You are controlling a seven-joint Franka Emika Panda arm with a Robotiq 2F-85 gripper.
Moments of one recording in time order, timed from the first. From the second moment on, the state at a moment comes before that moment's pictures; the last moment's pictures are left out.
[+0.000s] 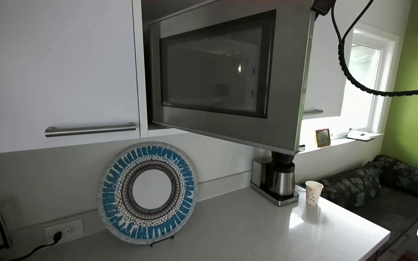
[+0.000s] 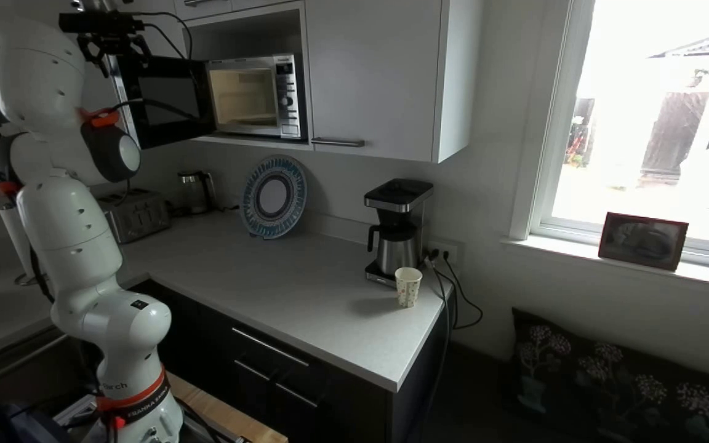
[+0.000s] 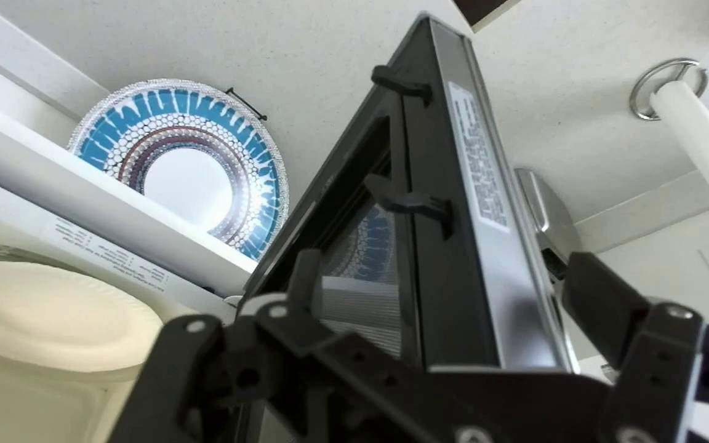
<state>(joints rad) 0.17 -0.09 0.49 -0.73 0.06 1.14 -0.08</state>
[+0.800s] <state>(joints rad) 0.27 -0.09 0.54 -0.73 -0.40 1.08 -0.03</state>
